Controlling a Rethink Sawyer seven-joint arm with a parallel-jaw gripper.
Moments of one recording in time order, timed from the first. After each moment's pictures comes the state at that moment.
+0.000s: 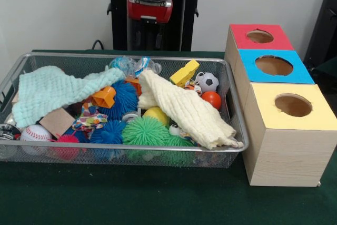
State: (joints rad) arm -0.39 -0.72 -0.08 2.20 -0.25 -0.02 1.57
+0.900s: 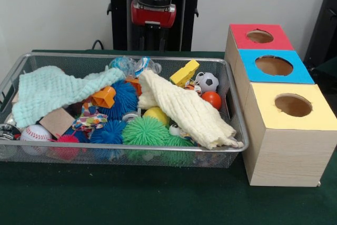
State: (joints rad) arm -0.37 -0.68 -0.08 2.18 -0.25 -0.05 1.57
